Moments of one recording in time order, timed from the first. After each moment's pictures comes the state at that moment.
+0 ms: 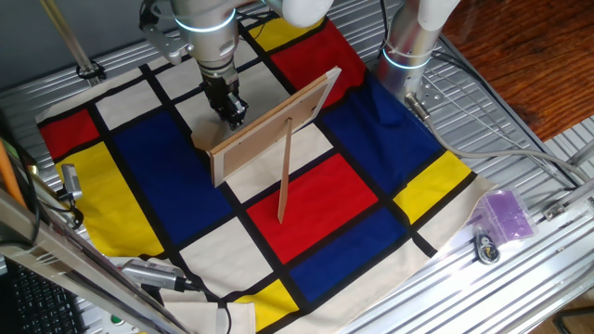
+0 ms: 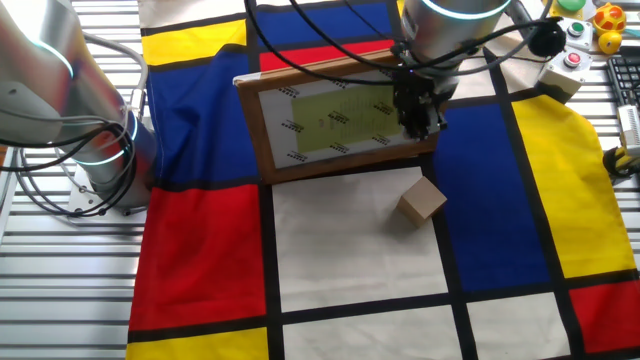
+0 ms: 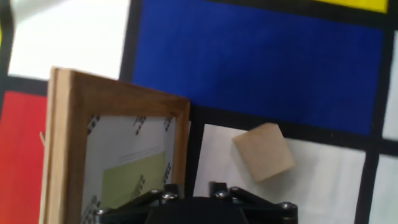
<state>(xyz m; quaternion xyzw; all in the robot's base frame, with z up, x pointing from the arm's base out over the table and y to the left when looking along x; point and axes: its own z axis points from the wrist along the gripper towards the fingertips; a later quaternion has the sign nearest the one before) 0.500 0.000 0.170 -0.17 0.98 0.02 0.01</state>
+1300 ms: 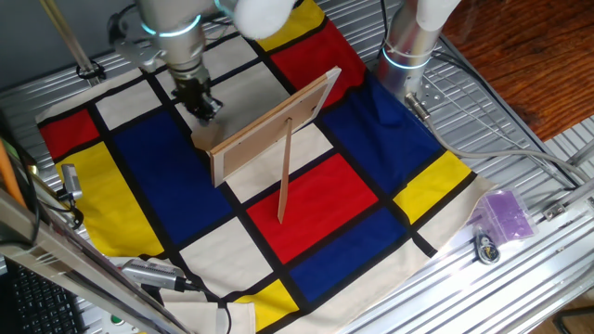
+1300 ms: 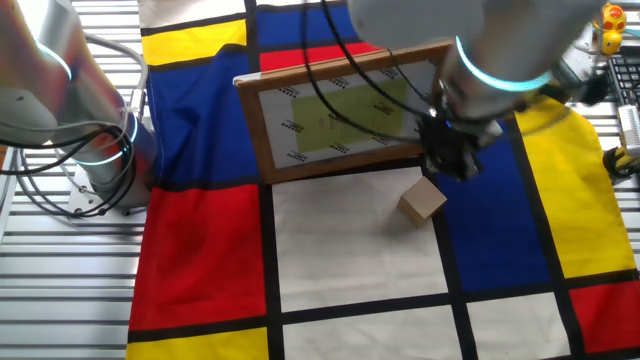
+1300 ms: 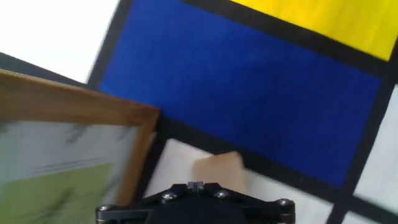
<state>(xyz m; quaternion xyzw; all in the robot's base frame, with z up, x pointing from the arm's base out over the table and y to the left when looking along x) 0.559 -0.063 0.122 -0.28 0.96 0.02 0.00</state>
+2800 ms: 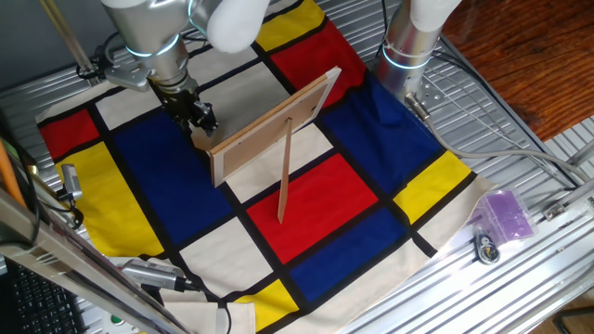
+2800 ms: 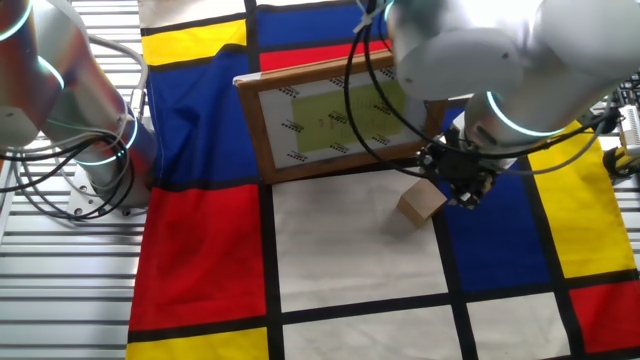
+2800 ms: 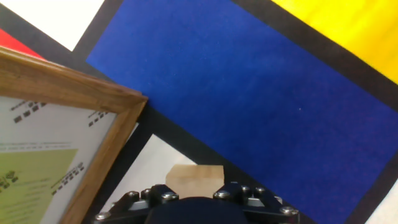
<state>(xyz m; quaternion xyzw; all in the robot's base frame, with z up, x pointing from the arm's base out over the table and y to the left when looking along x) 0.564 -0.070 0.084 -0.36 0.93 0.04 -0.02</state>
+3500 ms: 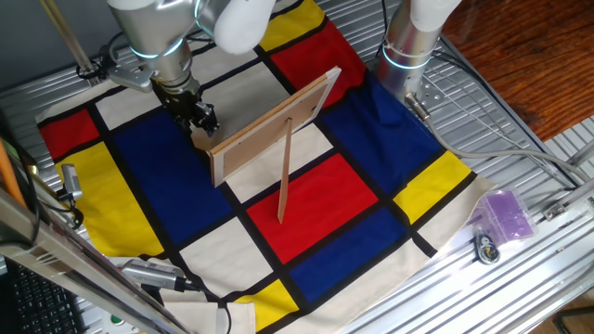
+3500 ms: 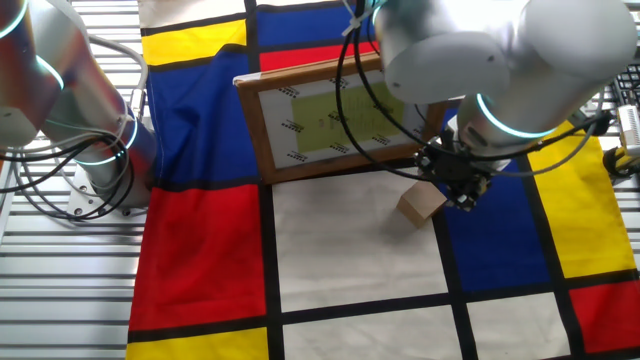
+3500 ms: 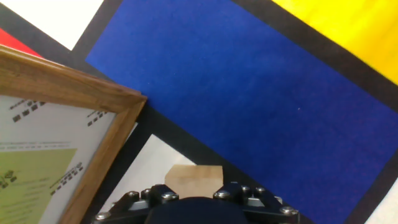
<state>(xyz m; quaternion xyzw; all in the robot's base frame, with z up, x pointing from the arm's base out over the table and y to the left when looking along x) 0.561 -0.071 0.082 -0.34 0.94 0.03 -0.02</state>
